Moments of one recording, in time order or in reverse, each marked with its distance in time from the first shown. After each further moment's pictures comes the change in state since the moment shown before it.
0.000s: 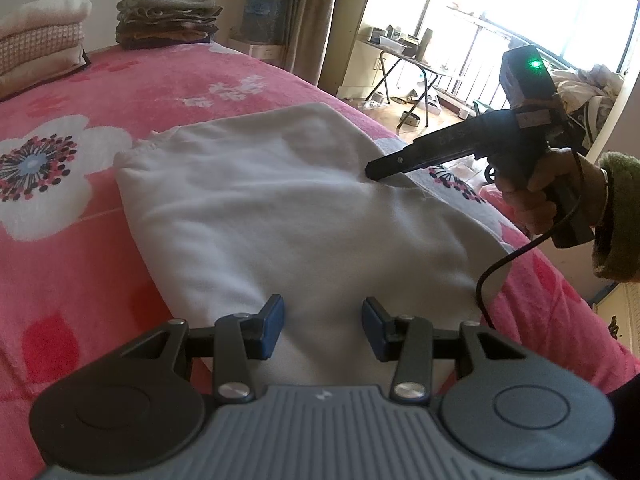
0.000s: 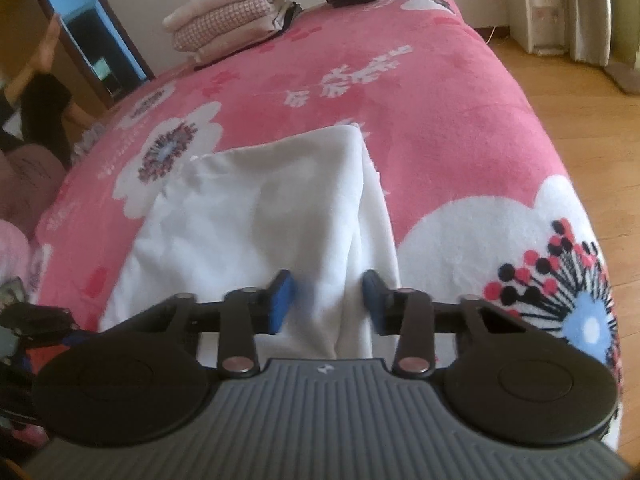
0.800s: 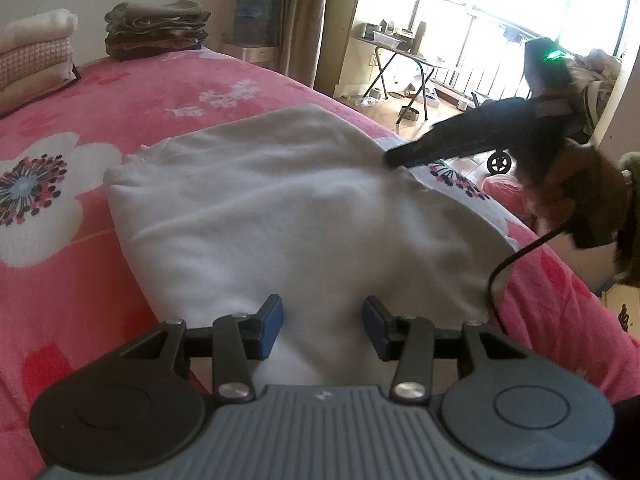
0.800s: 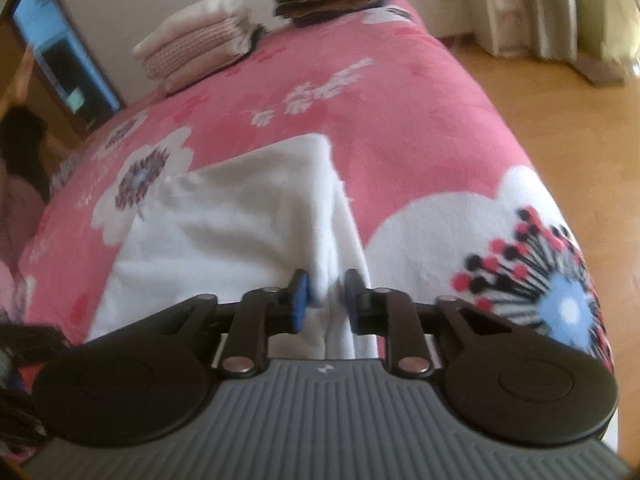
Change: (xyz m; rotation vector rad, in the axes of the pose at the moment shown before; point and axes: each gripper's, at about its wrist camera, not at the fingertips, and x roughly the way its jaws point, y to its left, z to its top) left arm 0.010 -0.006 0.008 0.052 0.004 0.018; right arm -0.020 -0.012 -0.008 0.116 -0.078 -0.064
